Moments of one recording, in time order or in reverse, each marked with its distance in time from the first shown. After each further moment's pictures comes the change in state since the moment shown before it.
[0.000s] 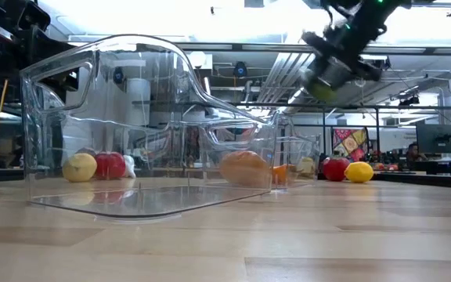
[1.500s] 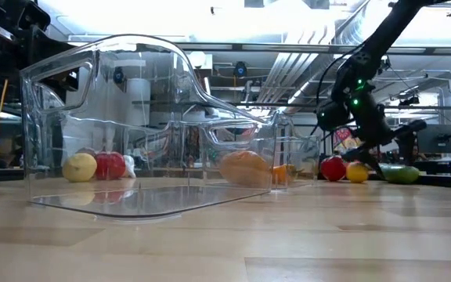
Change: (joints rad) left arm 0.000 0.000 0.000 0.000 0.000 0.000; right arm -0.600 0.589 0.000 -0.415 0.039 0.049
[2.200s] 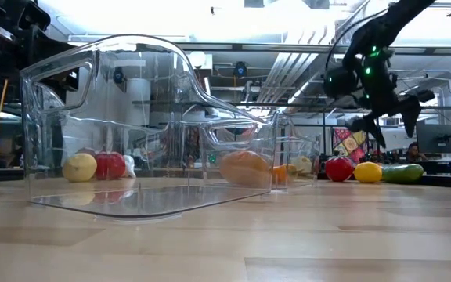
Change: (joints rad) left arm 0.000 0.000 0.000 0.000 0.000 0.000; right arm 0.042 -0.263 0.000 -0.094 0.142 -0.046
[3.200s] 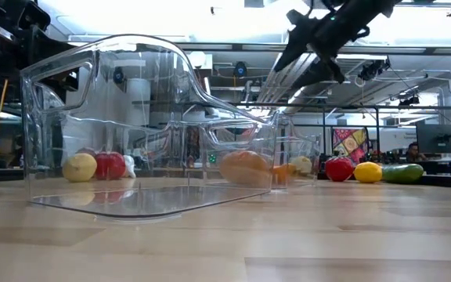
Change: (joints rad) left arm 0.000 0.000 0.000 0.000 0.000 0.000; right arm 0.567 -0.271 0.000 0.730 -0.420 -0.286
